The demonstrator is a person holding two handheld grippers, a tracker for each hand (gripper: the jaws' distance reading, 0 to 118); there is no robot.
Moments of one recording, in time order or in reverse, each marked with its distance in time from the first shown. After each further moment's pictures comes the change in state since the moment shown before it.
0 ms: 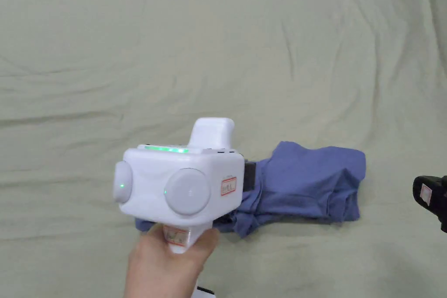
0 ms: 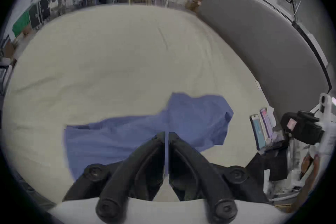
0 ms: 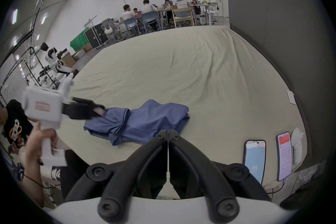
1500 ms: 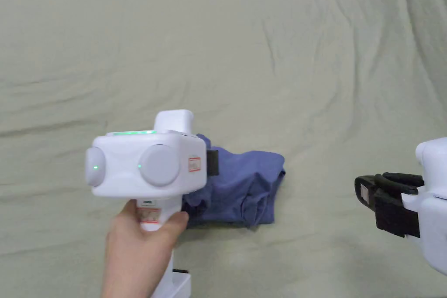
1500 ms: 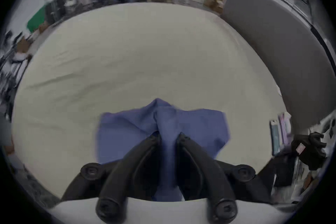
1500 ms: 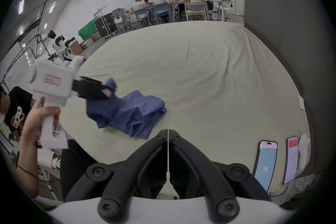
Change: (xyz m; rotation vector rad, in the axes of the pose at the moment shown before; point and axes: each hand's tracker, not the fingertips) left arm 0.010 0.018 -0.052 -0.121 0.065 0.009; right arm -0.019 -0.009 -0.022 -0.068 0.056 0.066
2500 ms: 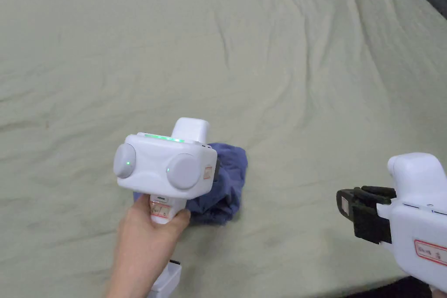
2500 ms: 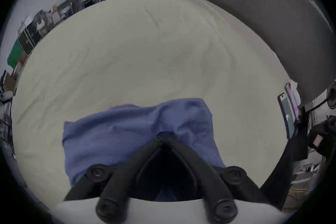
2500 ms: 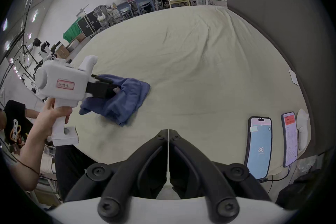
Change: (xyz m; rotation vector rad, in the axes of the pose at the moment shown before) left arm 0.035 -0.004 -0.075 -0.054 0.005 -0.195; right arm 0.036 -0.027 -0.009 -0.091 -0.073 -0.100
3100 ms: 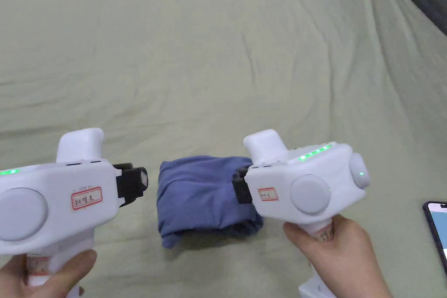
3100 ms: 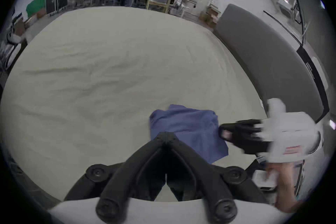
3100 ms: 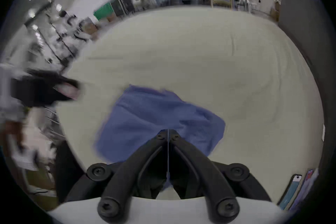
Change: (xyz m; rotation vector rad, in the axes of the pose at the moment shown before) left arm -0.138 -0.068 0.137 0.176 -0.088 0.358; right arm -0.138 0.066 -0.164 -0.133 0.083 0.262
